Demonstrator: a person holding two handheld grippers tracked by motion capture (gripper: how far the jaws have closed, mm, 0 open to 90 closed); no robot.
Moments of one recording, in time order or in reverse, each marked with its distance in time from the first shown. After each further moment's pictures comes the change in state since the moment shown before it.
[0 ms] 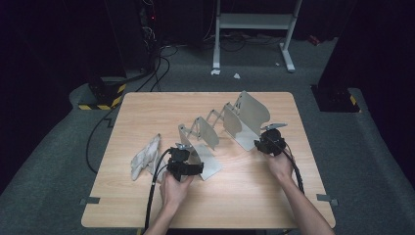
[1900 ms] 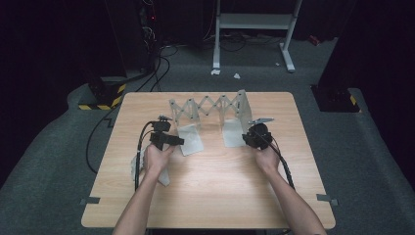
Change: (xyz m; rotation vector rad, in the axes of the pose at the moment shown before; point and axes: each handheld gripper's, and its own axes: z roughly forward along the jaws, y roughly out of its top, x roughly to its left) left arm 0.096 0.066 0.016 0.114 0.020 -0.103; right arm 0.026 0.025 0.027 -0.046 0.058 -0.007
